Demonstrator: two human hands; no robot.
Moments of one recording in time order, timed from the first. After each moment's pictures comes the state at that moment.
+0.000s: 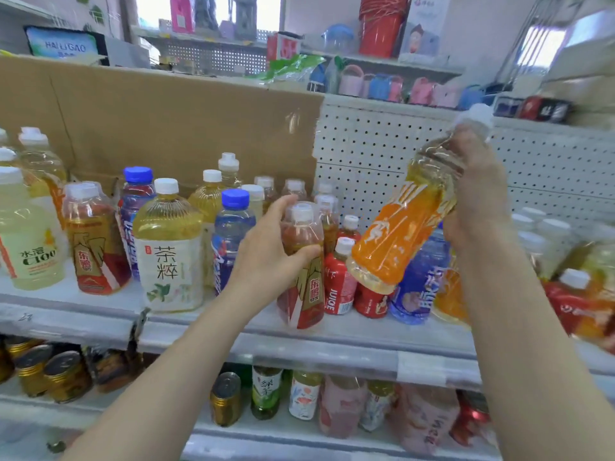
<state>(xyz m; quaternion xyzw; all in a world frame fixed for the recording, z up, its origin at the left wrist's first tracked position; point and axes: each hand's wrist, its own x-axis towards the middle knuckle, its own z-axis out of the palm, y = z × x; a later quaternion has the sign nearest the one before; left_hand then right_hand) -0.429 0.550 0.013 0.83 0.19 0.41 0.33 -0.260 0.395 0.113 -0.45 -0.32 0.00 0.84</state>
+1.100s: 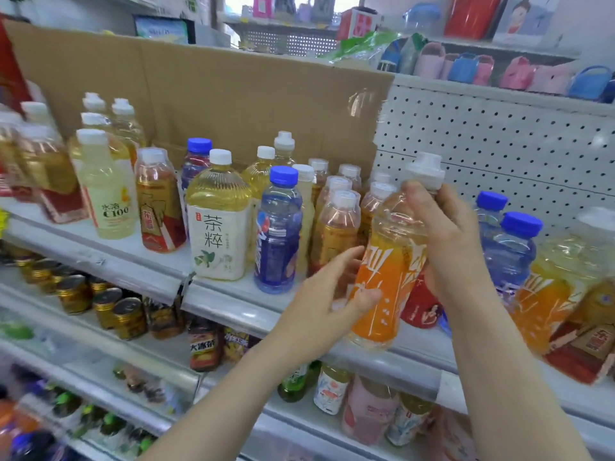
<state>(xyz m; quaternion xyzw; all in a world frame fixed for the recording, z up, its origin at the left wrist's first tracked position) -0.437 0.506 -0.048 0.81 0.12 0.32 0.48 -0.298 0.432 0.037 -0.54 -0.44 0.10 0.71</state>
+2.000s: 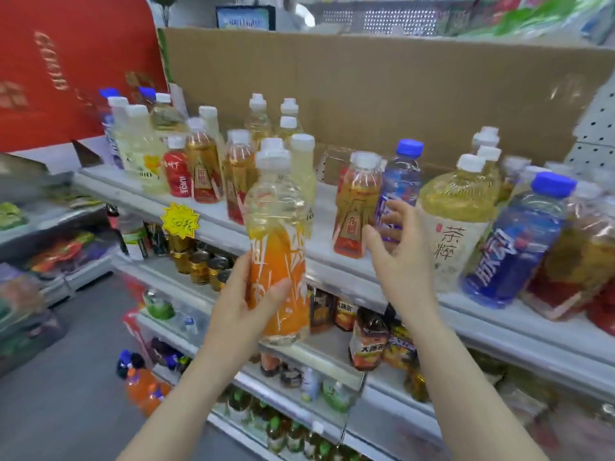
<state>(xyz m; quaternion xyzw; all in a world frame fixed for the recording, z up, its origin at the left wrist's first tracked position) -0.779 0.707 -0.090 0.66 0.30 0.47 0.51 -0.560 0.667 -0.047 -0.66 -0.48 0.02 0.58</state>
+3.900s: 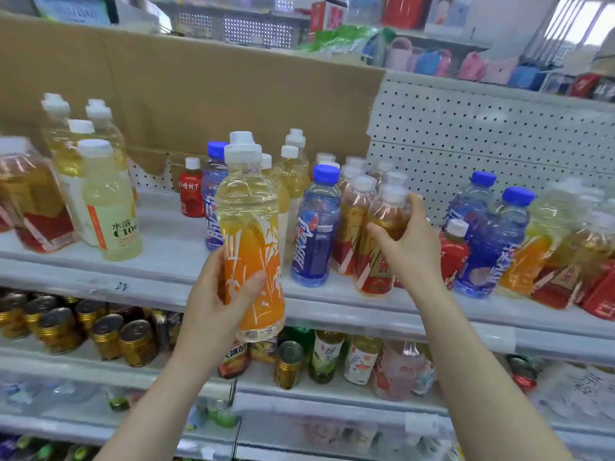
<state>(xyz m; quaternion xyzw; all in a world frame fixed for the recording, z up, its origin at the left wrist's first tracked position) -0.605 0.620 -0.070 0.66 0.19 0.43 0.58 -0.360 0.494 -0.015 -0.83 -0.31 -0.14 0.44</state>
